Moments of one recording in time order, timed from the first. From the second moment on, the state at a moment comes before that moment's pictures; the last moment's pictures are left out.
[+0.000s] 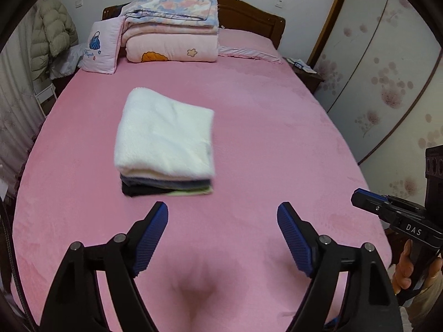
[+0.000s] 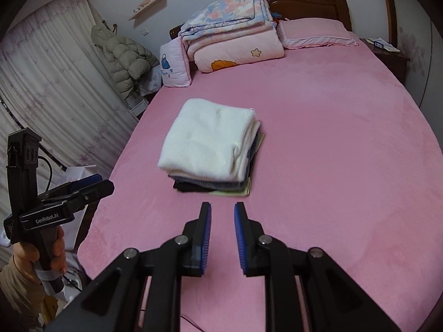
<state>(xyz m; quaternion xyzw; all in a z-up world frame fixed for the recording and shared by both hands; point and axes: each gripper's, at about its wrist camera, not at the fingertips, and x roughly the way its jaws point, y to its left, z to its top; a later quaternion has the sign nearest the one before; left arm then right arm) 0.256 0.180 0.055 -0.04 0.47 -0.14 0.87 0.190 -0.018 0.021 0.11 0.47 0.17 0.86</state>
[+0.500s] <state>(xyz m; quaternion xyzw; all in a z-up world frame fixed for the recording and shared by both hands) 0.079 0.069 0.030 -0.05 0.50 -0.09 0.86 0.029 -0.111 0.009 0.10 0.49 0.14 0.85</state>
